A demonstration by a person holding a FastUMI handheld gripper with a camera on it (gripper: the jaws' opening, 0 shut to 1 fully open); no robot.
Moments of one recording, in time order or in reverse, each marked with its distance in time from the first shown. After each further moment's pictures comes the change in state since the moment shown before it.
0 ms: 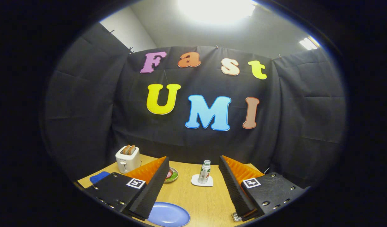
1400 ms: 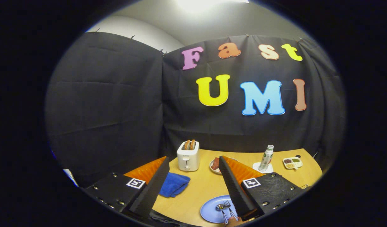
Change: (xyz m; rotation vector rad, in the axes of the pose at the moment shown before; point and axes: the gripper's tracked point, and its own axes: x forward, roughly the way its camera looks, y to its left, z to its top) arm -0.046 0.186 -0.021 0.123 0.071 0.448
